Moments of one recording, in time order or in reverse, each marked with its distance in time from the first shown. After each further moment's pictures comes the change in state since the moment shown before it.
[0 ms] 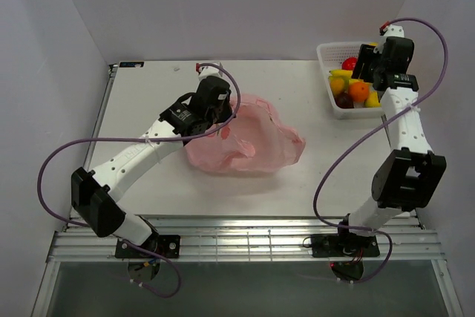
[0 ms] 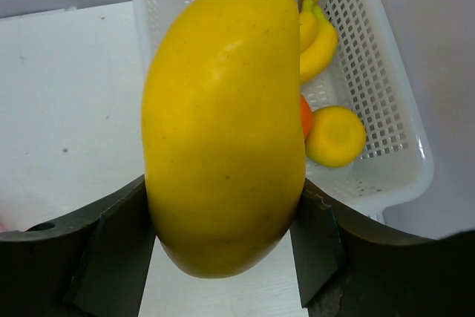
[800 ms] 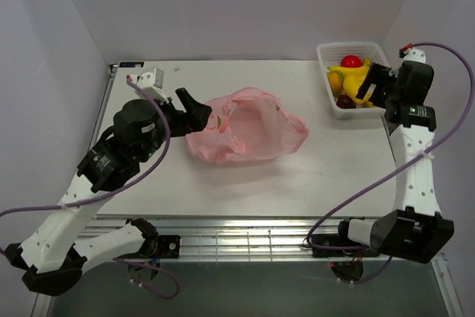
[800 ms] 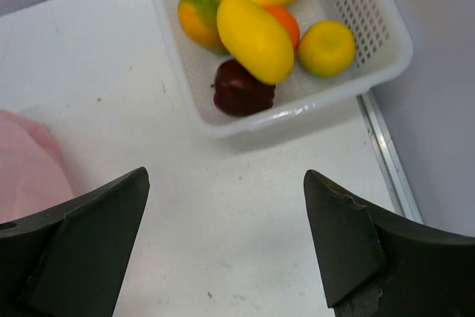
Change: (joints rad) left arm 0.018 -0.467 -0.065 -0.050 0.084 0.064; right arm -0.078 -0.251 -0.133 -0.140 -0.021 0.110
